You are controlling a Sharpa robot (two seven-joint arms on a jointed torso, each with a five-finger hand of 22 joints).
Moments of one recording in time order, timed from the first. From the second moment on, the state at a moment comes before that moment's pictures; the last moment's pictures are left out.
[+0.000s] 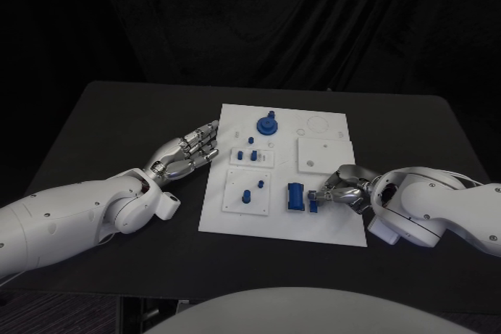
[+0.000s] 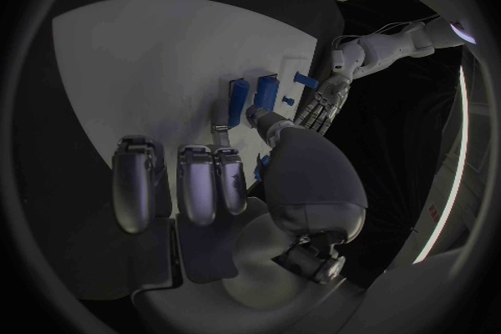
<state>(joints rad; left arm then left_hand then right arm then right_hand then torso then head) 1.10 -0.88 -0.21 1.40 -0.36 -0.06 0.68 1.61 0.19 -0.12 0.23 0.59 0.16 -0.04 0.02 0.02 0.01 0.06 0.01 0.00 0.00 0.06 0.01 0.00 0.15 0.02 0.12 0.01 0.04 1.24 -1.06 -0.25 1.90 -0.92 -0.31 -0.55 1.00 -0.08 0.36 0.11 0.28 0.95 0.06 0.36 0.64 1.47 -0.02 1.57 1.31 1.47 -0.08 1.54 1.31 0.02 1.47 0.03 1.47 1.31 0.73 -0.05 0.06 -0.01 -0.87</state>
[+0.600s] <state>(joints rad) 1.10 -0.88 -0.21 1.40 -0.36 -0.06 0.68 1.61 0.19 -0.12 0.23 0.59 0.16 -0.04 0.02 0.02 0.01 0.06 0.01 0.00 0.00 0.06 0.01 0.00 0.15 0.02 0.12 0.01 0.04 1.24 -1.07 -0.25 1.91 -0.95 -0.31 -0.54 0.96 -0.08 0.26 0.17 0.28 0.95 0.06 0.39 0.66 1.47 -0.02 1.57 1.31 1.46 -0.08 1.54 1.31 0.02 1.47 0.03 1.46 1.31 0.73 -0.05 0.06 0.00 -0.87</state>
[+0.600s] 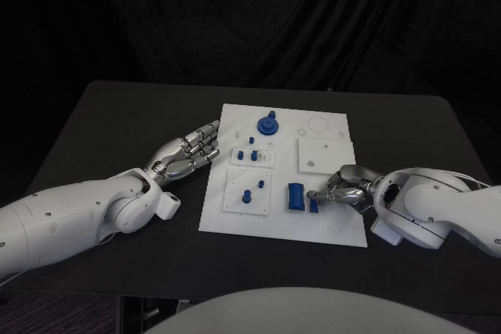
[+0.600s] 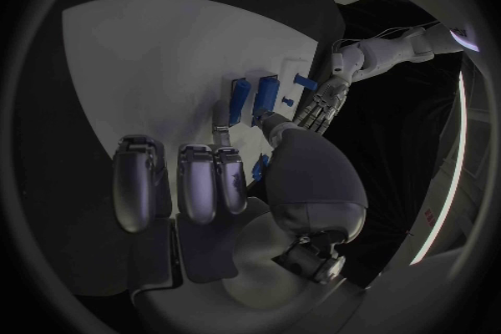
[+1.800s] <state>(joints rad) 1.10 -0.89 -0.21 1.40 -0.36 -0.05 0.68 1.61 0.19 -0.12 0.23 0.59 0.16 -0.04 0.02 0.02 0.01 0.06 0.01 0.00 0.00 0.06 0.01 0.00 0.15 0.02 0.12 0.01 0.04 1.21 -1.12 -0.25 1.93 -1.04 -0.22 -0.50 1.09 -0.09 0.11 0.25 0.28 0.83 -0.01 0.91 1.12 1.47 -0.07 1.57 1.31 1.47 -0.12 1.54 1.31 0.02 1.47 0.00 1.46 1.31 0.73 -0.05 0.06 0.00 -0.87</state>
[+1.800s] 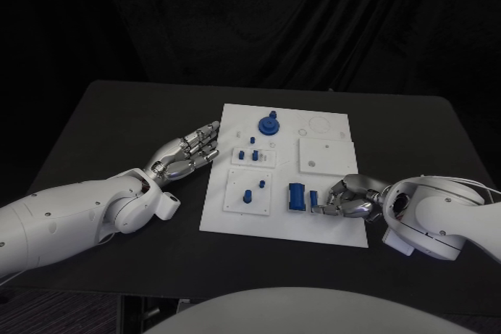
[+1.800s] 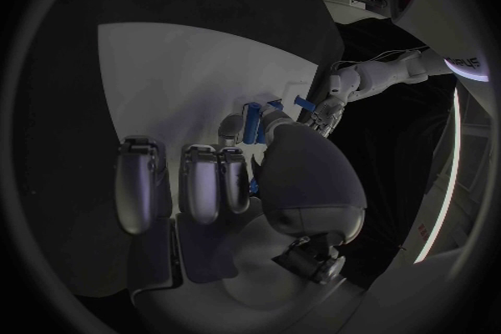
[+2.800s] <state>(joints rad) 1.09 -0.89 -0.21 1.40 -0.36 -0.05 0.68 1.61 0.19 -0.12 0.23 0.59 0.17 -0.03 0.02 0.02 0.01 0.06 0.01 0.00 0.00 0.06 0.01 0.00 0.15 0.02 0.12 0.01 0.04 1.20 -1.11 -0.25 1.91 -1.05 -0.22 -0.50 1.13 -0.07 0.11 0.25 0.28 0.79 -0.01 0.89 1.12 1.47 -0.07 1.57 1.31 1.47 -0.12 1.54 1.31 0.02 1.46 -0.01 1.46 1.31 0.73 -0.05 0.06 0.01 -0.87</state>
